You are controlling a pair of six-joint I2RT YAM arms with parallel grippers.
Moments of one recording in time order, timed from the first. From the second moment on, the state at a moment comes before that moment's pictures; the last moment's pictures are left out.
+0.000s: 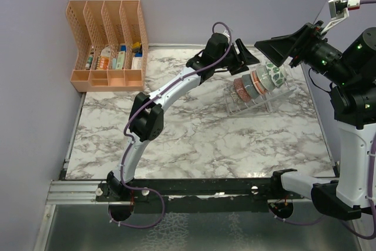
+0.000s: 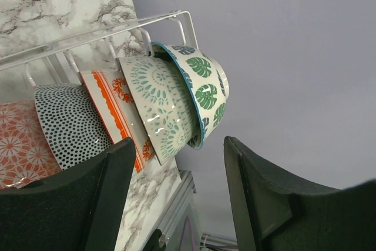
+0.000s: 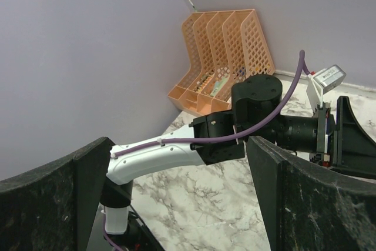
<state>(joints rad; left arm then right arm) -0.73 2.28 2.19 -0.17 0.37 -1.13 0.14 1.16 1.89 -0.62 -0.62 0.53</state>
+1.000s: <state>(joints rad) -0.76 2.02 1.99 -0.37 0.16 -0.84 0.14 1.16 1.89 -0.63 -0.62 0.50</state>
